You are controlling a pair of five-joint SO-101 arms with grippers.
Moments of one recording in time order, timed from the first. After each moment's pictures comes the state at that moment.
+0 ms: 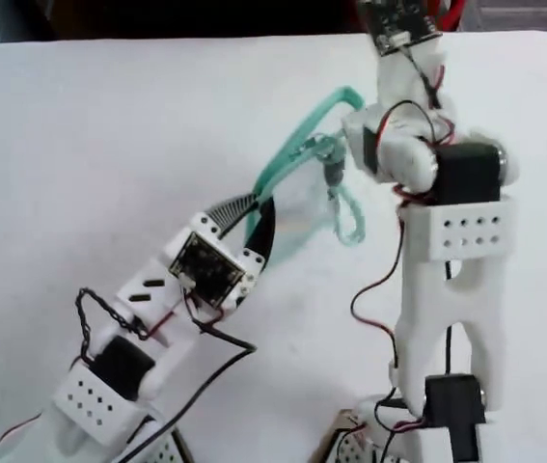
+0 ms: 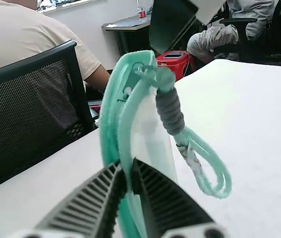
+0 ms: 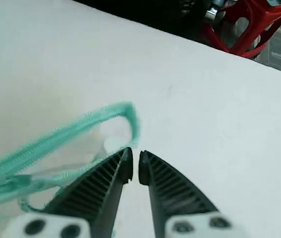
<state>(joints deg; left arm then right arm) 30.5 -70.8 72.4 19.4 -11.6 -7.1 -11.6 -23.6 85.0 17.3</state>
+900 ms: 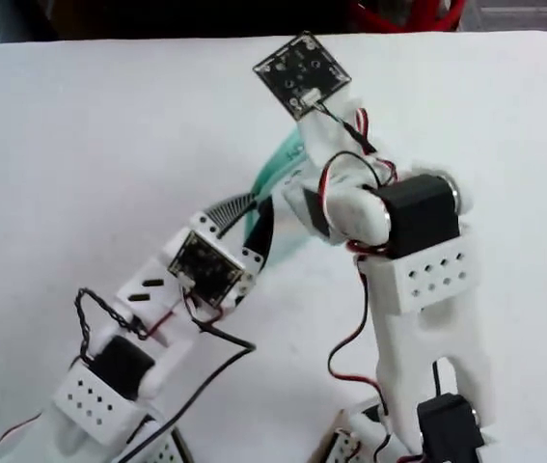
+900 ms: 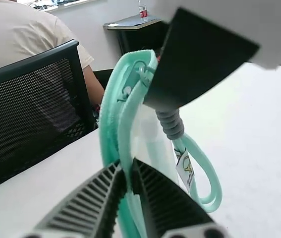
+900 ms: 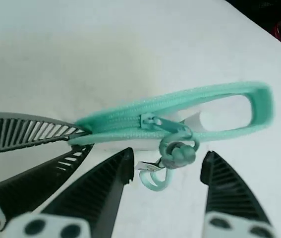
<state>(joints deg) 30.2 -70.8 72.4 19.4 -11.5 -23.3 -17.4 -20.7 98.2 21.1</state>
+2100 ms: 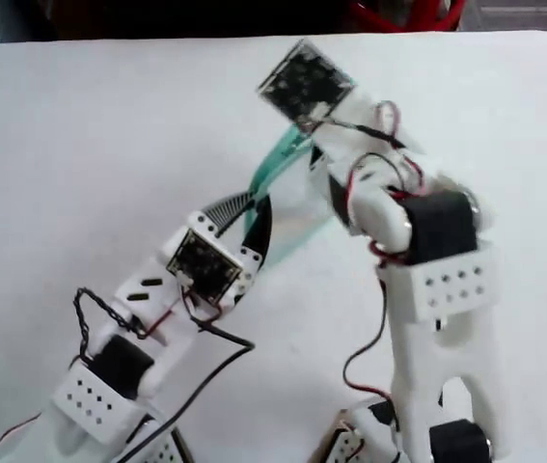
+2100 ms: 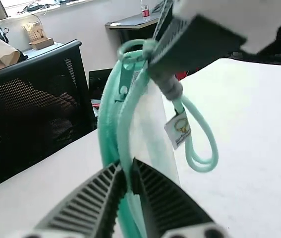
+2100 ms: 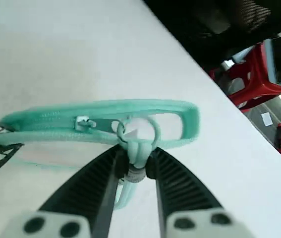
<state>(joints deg) 29.8 -70.8 72.4 19.4 -11.4 -15.8 -26.5 -7.4 78.5 36.5</state>
